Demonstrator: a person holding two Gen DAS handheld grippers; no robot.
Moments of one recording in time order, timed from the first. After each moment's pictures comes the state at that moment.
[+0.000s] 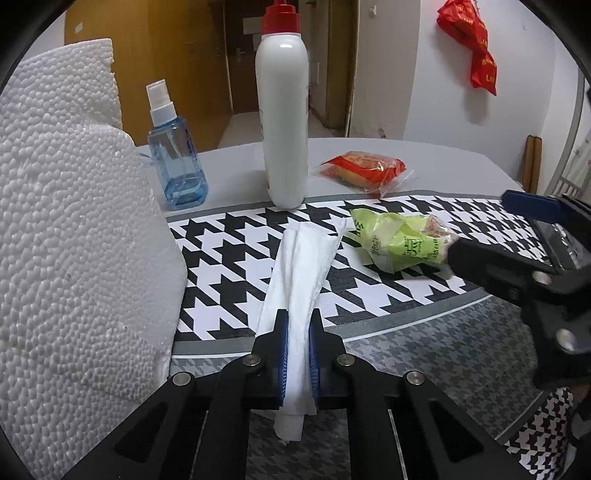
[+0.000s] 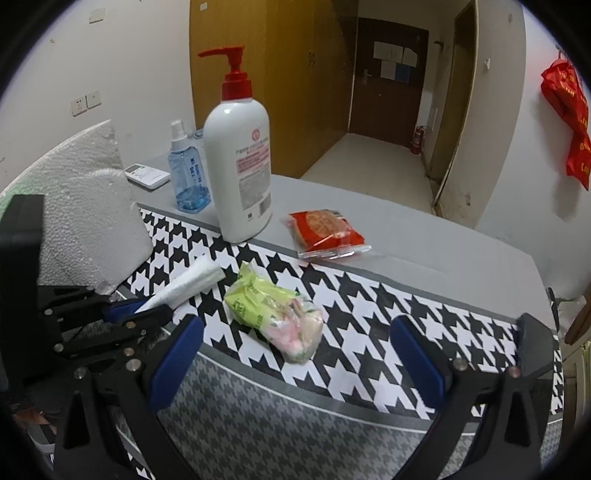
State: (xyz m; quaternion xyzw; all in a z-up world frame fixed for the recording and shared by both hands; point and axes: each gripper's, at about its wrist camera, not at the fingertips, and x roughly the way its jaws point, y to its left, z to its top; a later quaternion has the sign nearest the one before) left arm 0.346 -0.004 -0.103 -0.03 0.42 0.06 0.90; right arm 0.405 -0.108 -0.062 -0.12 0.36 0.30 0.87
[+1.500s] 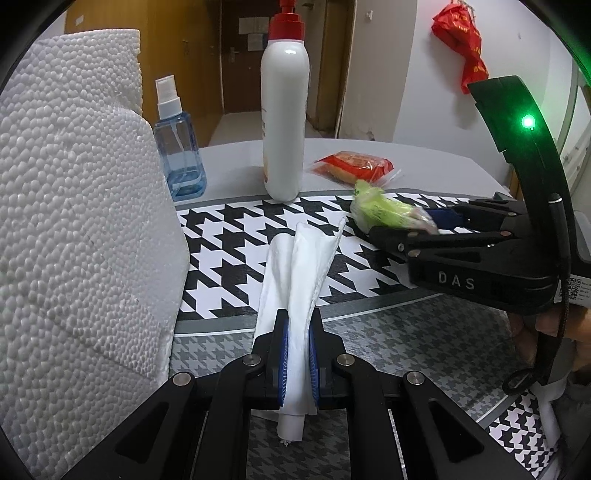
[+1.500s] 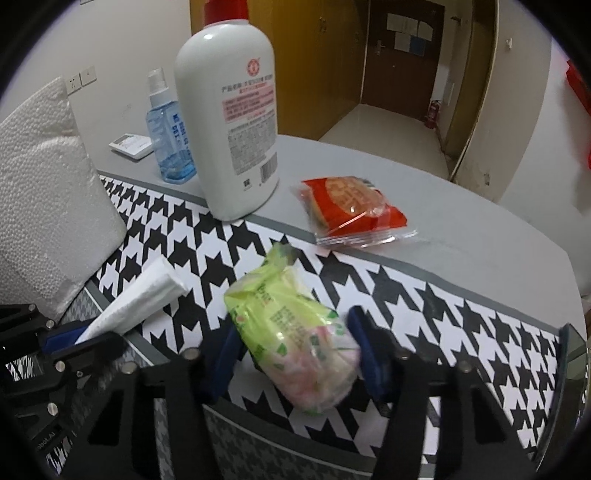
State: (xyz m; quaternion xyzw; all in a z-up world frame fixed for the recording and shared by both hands) left arm 0.319 0.003 -0.096 -0.05 0.42 0.04 0.91; right arm 0.446 -0.061 -0.105 -0.14 0.41 0.31 0.84
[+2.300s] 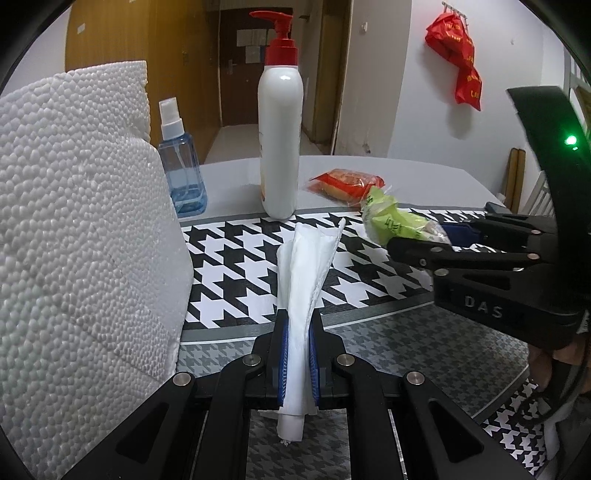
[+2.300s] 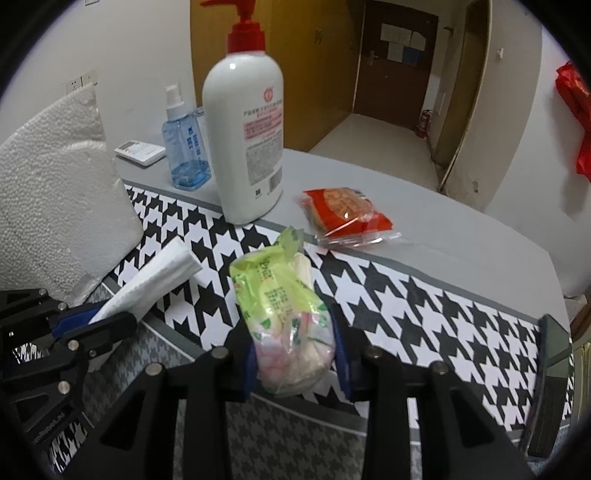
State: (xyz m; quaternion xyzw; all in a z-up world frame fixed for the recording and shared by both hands) left arm 0.303 0.001 -0.080 -0.04 0.39 0.03 0.92; right arm 0.412 -0.080 -0.078 -0.14 0.39 0.30 0.86
